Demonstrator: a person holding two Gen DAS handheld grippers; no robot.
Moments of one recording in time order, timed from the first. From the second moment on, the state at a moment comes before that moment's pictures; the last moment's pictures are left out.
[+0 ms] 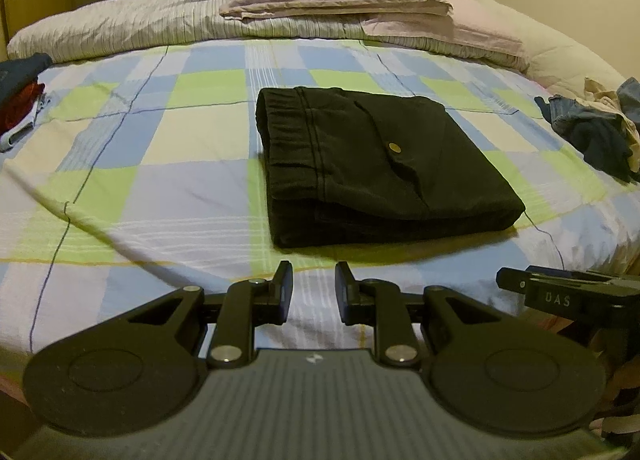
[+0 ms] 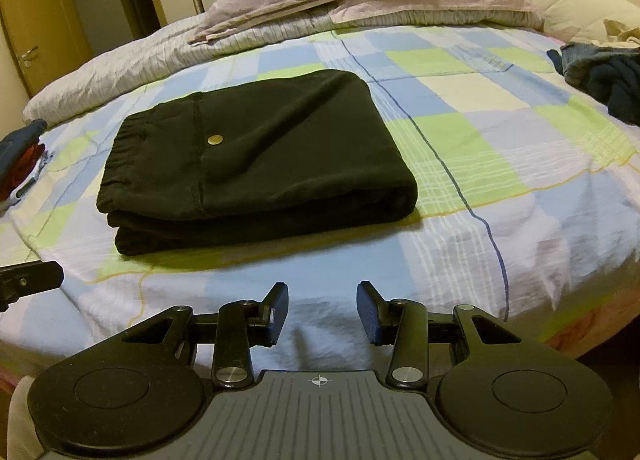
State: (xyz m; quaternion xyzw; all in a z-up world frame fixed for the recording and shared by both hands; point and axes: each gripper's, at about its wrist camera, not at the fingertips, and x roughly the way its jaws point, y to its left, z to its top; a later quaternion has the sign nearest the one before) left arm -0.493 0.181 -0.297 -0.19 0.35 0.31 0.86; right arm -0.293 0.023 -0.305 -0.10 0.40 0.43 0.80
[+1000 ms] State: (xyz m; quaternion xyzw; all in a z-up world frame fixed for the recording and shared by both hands) left arm -0.418 0.334 -0.232 -0.31 0.38 0.29 0.82; right arm -0.189 0.095 -0.243 -0.04 0.52 0.41 0.75
